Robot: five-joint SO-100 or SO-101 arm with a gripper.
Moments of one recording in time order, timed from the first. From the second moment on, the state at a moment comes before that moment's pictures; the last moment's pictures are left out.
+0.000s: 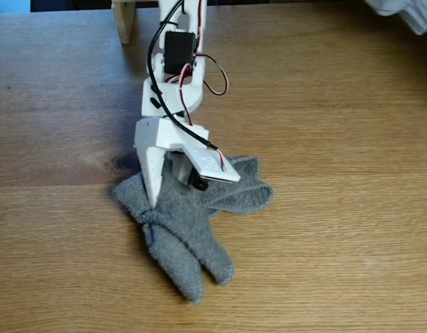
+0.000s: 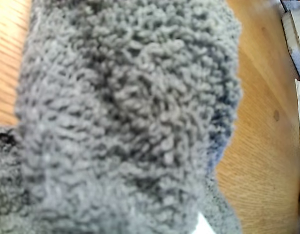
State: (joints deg) arm 7.4 19.2 57.2 10.6 -33.2
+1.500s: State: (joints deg) arm 36.9 80.1 86.5 90.7 -16.1
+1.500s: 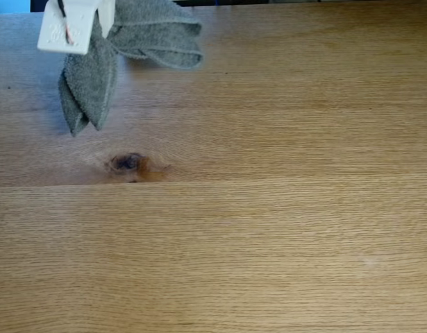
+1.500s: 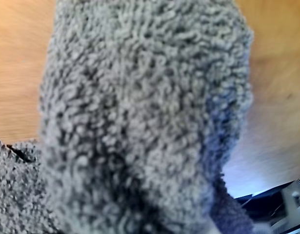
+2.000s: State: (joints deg) arm 48.3 79.9 128.8 40.4 -25.8
